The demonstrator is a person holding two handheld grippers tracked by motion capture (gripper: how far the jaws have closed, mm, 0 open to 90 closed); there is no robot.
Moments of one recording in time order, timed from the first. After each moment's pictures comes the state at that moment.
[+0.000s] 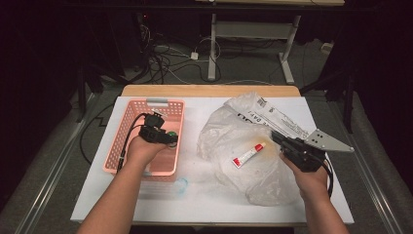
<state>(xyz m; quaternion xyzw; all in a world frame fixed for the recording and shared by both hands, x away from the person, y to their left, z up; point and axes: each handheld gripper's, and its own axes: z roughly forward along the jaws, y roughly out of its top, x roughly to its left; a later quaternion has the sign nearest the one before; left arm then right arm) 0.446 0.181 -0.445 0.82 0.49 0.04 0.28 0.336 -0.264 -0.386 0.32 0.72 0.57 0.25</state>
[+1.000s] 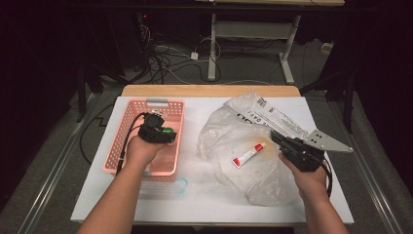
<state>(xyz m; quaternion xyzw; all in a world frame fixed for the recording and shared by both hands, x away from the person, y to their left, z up) 0.436 0.181 -0.433 0.82 0.49 0.09 0.30 0.337 -0.262 -0.387 0.32 0.71 0.57 0.25</state>
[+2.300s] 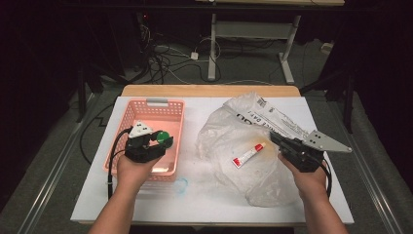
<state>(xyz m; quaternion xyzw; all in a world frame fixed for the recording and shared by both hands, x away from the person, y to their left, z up) 0.346 0.190 -0.407 0.76 0.44 0.17 0.44 0.336 -0.260 -0.388 0.31 0.72 0.57 0.25</state>
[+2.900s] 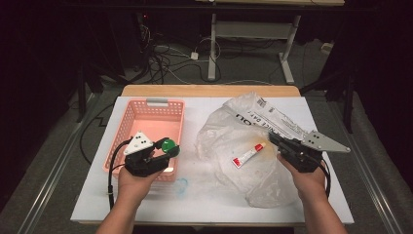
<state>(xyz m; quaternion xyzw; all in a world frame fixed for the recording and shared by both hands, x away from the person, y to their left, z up) 0.310 0.176 -0.397 0.76 0.38 0.16 0.50 0.336 -0.258 -0.389 0.31 0.72 0.57 0.25</state>
